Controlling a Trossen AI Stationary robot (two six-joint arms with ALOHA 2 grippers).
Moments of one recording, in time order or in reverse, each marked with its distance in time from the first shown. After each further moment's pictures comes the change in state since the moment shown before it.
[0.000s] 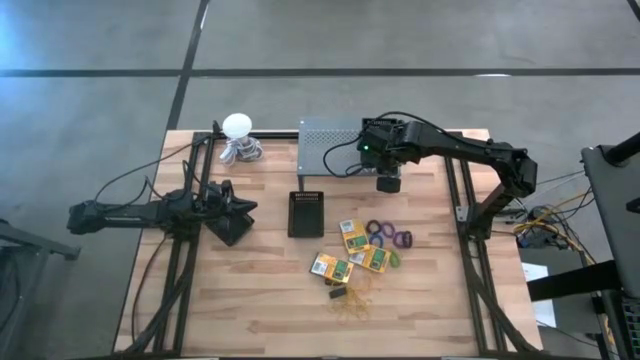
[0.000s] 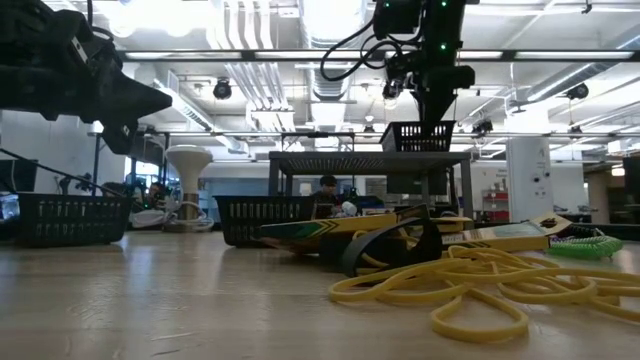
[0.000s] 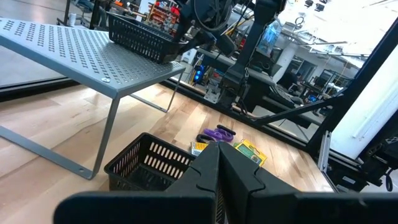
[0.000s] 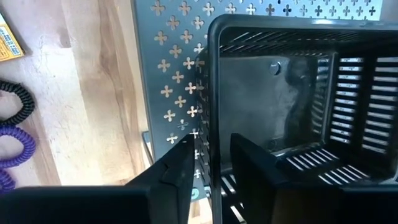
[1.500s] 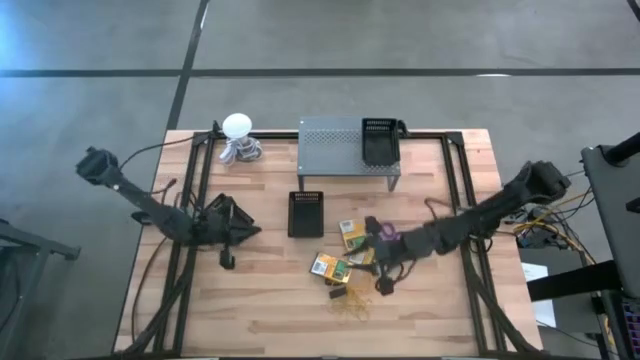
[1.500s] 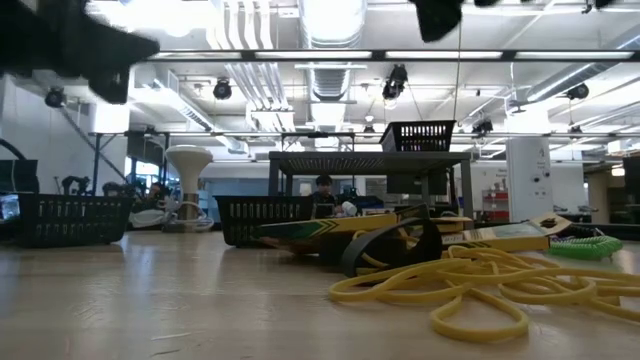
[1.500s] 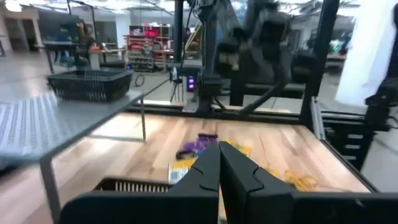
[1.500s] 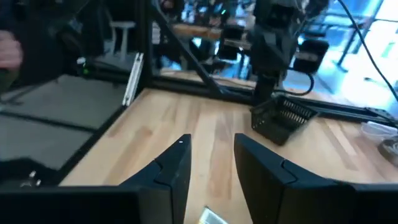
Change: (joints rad) left arm -0.617 0.575 0.132 0.490 -0.550 0.368; right arm 0.781 -0.201 -0.802 1.767 -0.022 0.291
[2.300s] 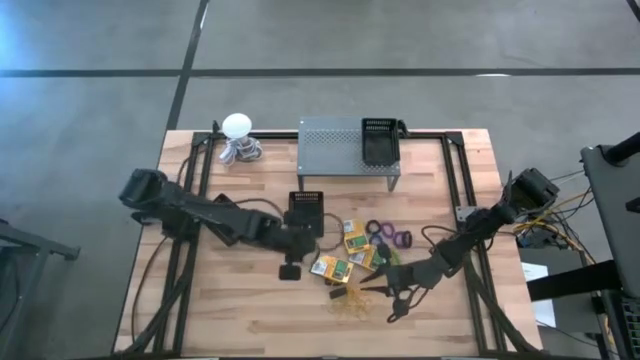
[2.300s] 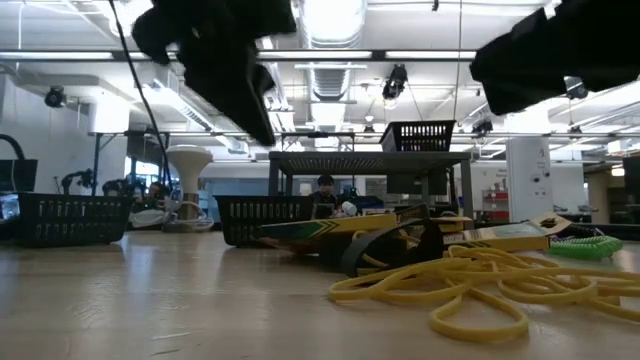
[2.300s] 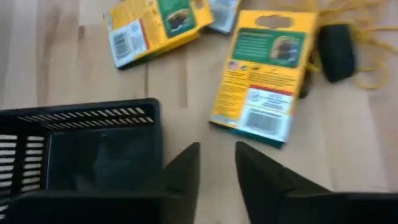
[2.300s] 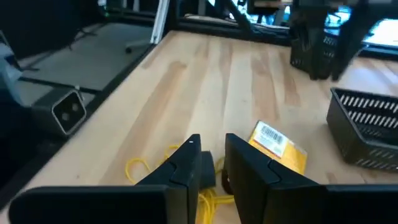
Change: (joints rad) left arm 0.355 0.953 1.011 -1.127 0.517 -0.075; right arm 0.189 0.125 -0.177 0.121 0.126 0.148
